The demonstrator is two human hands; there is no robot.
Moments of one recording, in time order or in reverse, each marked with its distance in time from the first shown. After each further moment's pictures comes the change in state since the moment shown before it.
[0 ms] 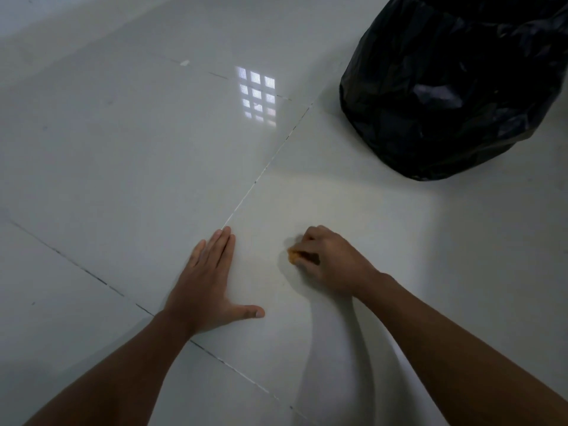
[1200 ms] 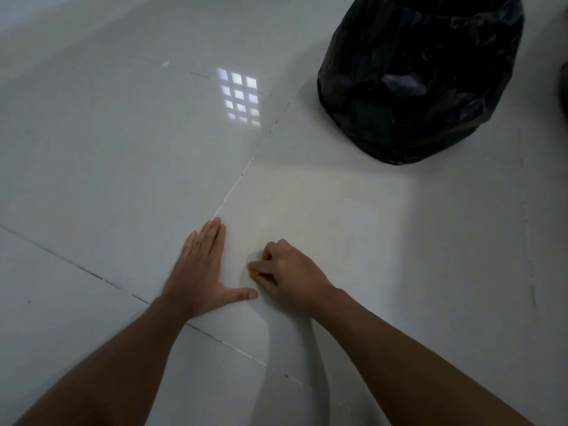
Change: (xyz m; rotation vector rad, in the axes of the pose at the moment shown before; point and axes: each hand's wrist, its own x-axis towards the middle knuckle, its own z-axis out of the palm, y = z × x) left_hand -0.001 -0.003 0.008 0.035 -0.006 -0.007; right_hand -0.023 -0.068 0.042 -0.046 0.042 -0.032
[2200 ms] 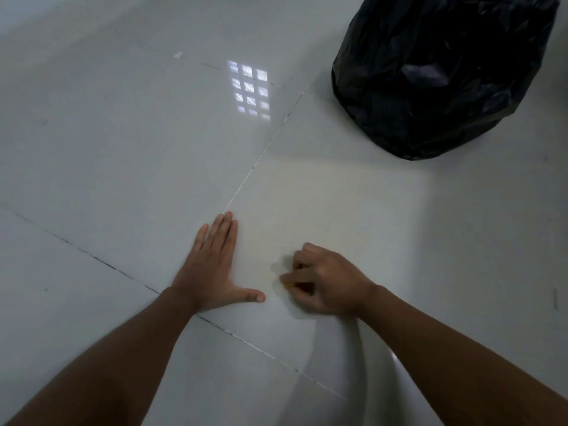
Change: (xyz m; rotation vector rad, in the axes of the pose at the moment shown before) left_hand -0.003 -0.001 -0.008 0.032 -0.055 0.060; right_hand -0.029 0.026 -0.024 -0.048 -0.064 -0.211
